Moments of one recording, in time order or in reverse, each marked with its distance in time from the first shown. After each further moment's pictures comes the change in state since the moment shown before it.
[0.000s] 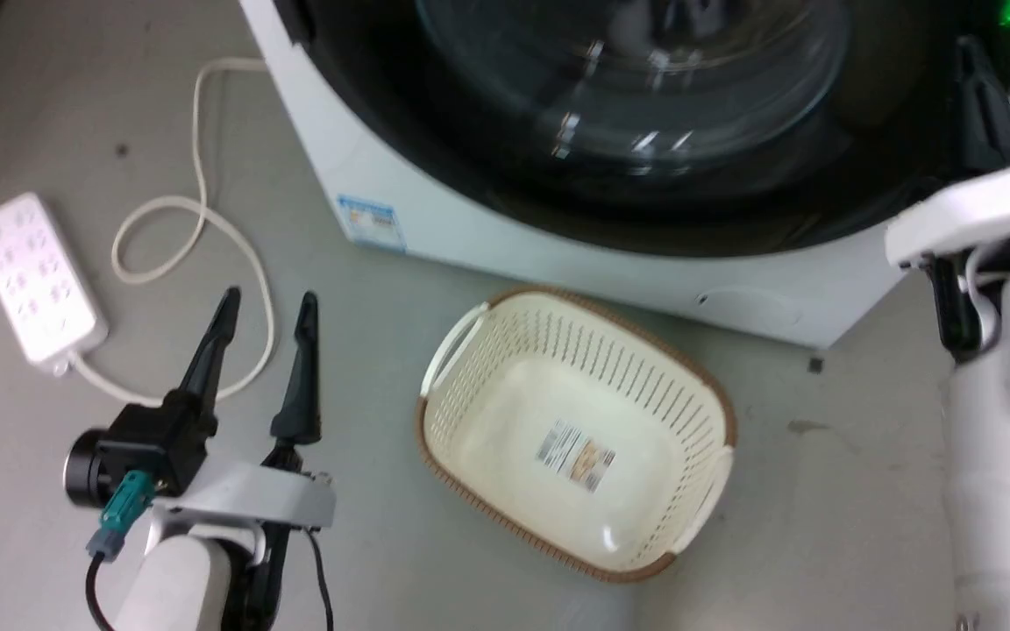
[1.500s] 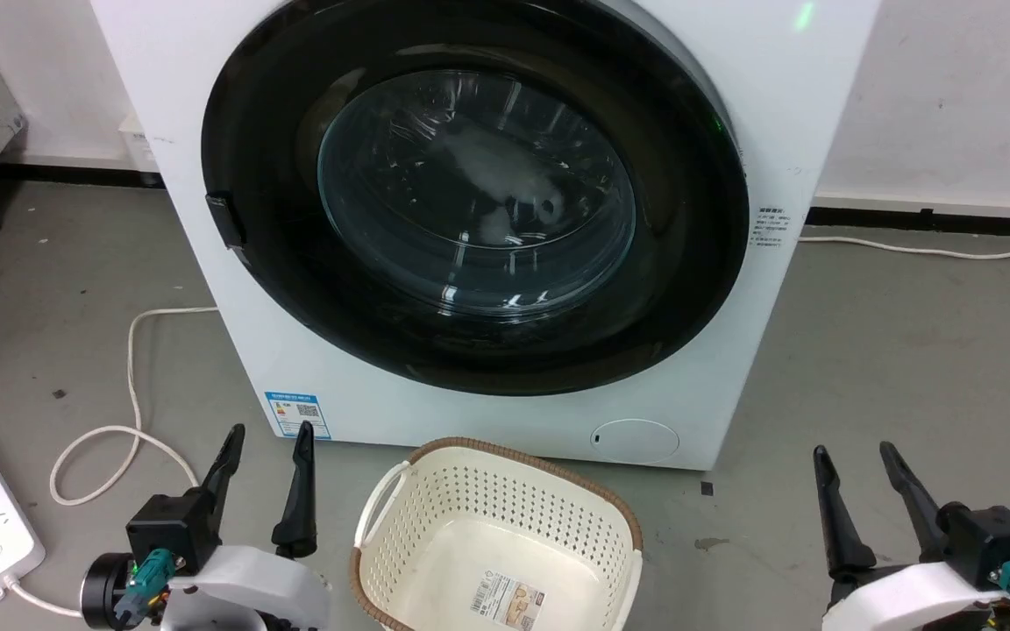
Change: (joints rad) left arm 0.167 -0.014 0.020 0.100 -0.021 0.023 0.046; right arm 0.843 -0.010 0.245 -0.502 0.150 -0.001 0.086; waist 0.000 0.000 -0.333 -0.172
